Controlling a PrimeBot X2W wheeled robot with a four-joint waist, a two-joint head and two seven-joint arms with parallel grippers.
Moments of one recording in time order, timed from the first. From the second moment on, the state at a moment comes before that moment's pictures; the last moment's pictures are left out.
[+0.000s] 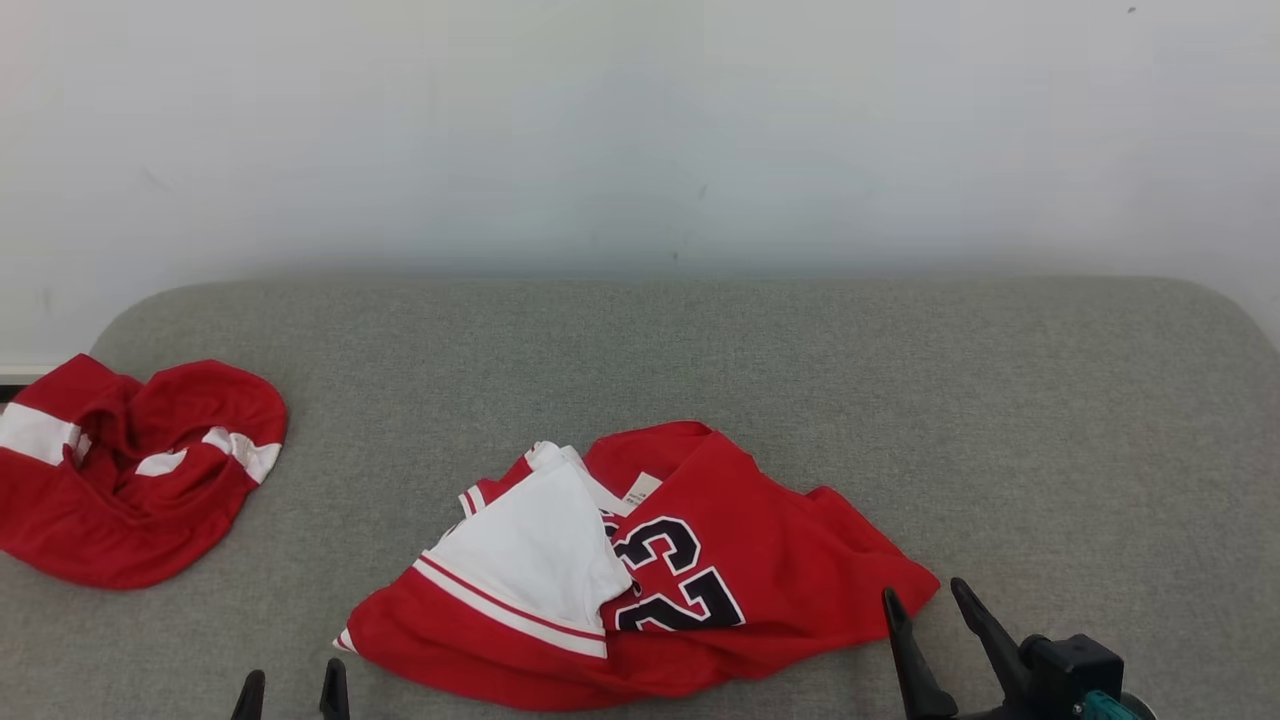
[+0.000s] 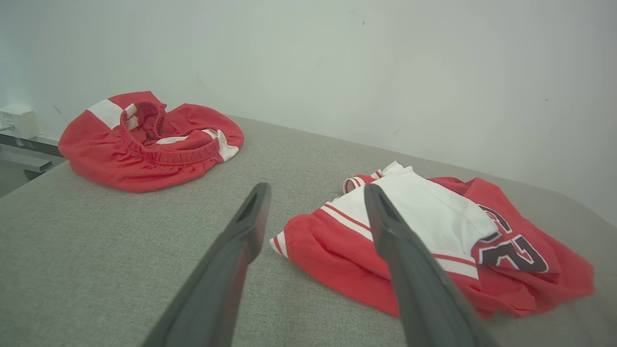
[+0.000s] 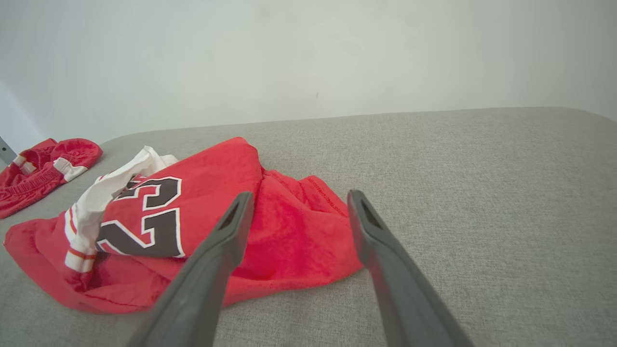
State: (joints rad) left arm 0.21 0.07 0.04 0.02 -0.28 -0.10 -0.26; right arm -0.02 -0.09 0.15 0.30 0.24 0.13 -0.17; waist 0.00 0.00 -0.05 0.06
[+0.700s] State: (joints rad) left arm 0.13 0.06 -0.02 0.04 -0.27 -0.12 -0.26; right arm -0.52 -0.21 0.25 0.62 0.33 0.13 0.38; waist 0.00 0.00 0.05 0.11
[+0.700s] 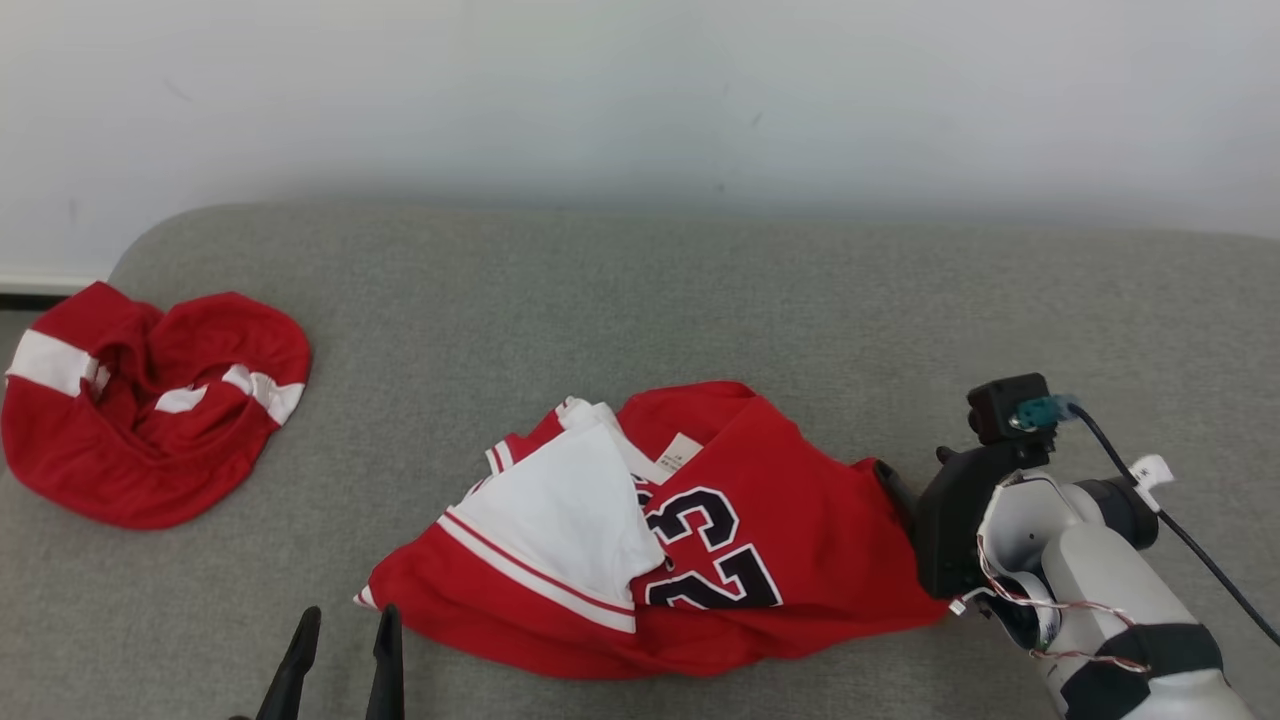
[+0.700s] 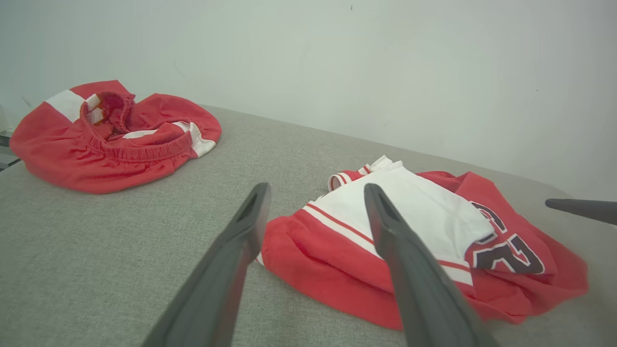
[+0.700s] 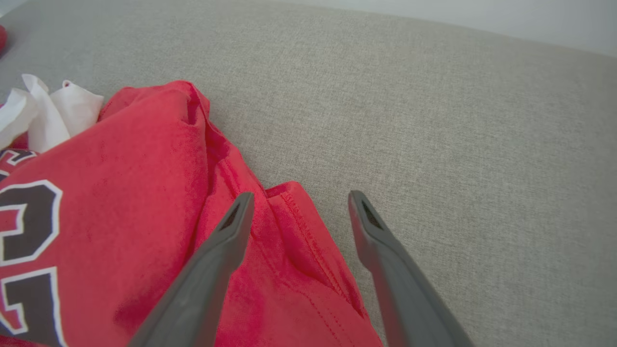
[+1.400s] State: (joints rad) left arm 0.08 0.06 -0.02 0.04 -0.28 -0.13 -0.26; right arm -0.73 -0.25 0.32 0.91 0.44 0.13 0.37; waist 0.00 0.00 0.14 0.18
